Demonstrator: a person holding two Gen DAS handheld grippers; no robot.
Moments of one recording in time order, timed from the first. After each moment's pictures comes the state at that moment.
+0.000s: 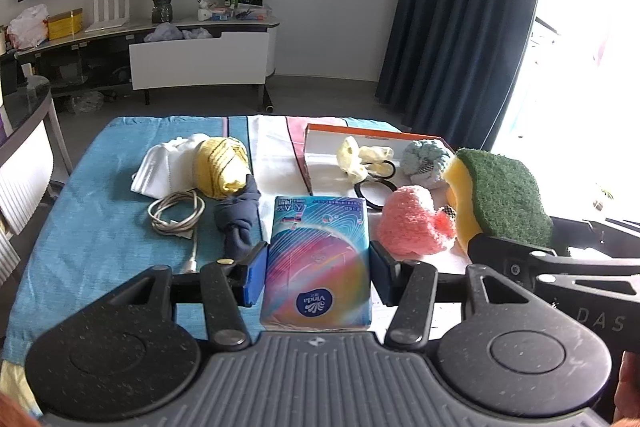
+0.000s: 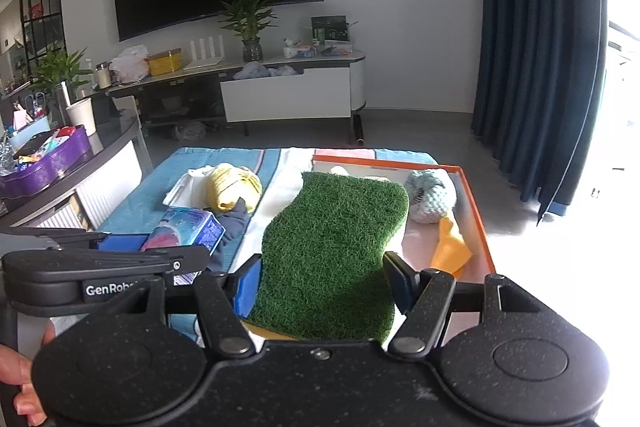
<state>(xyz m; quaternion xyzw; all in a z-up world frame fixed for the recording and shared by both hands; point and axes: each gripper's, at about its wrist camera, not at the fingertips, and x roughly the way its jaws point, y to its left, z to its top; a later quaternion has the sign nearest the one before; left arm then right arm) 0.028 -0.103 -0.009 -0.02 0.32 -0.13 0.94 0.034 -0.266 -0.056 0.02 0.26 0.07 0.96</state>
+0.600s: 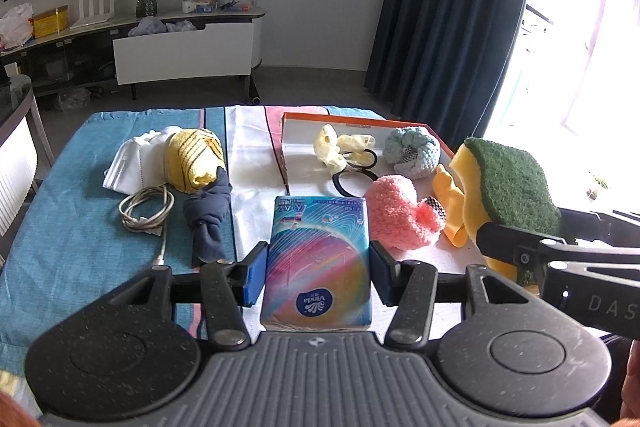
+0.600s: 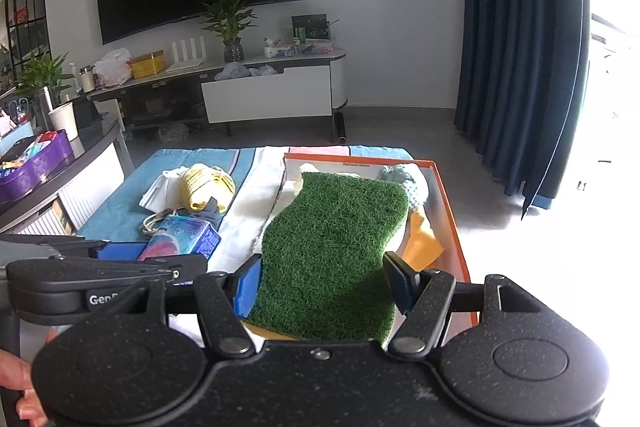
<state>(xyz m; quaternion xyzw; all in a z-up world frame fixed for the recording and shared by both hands) 0.036 -0.124 -0.017 -0.01 0.33 -0.15 0.93 0.037 -0.287 -0.062 0.03 0.26 0.04 0.96</state>
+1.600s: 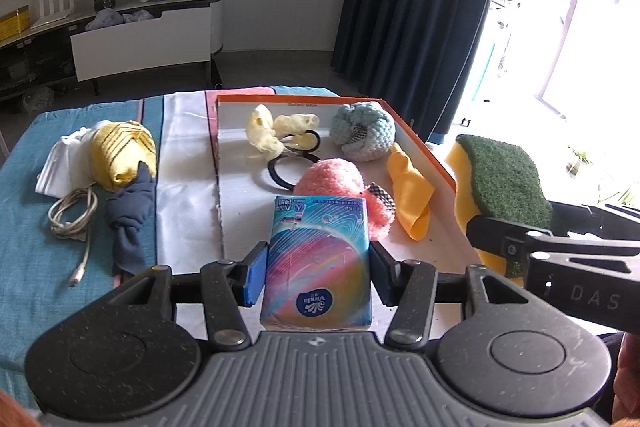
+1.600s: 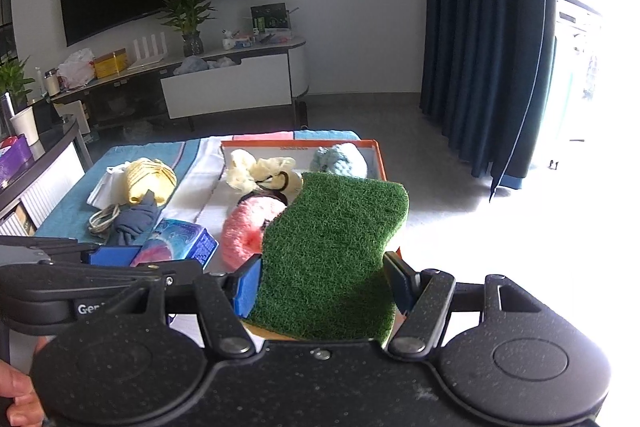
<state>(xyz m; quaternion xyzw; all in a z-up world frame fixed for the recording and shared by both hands) 0.055 -0.179 -0.036 0.00 0.35 -0.19 0.92 0.054 -0.339 -0.082 0.04 0.28 0.00 0.96</state>
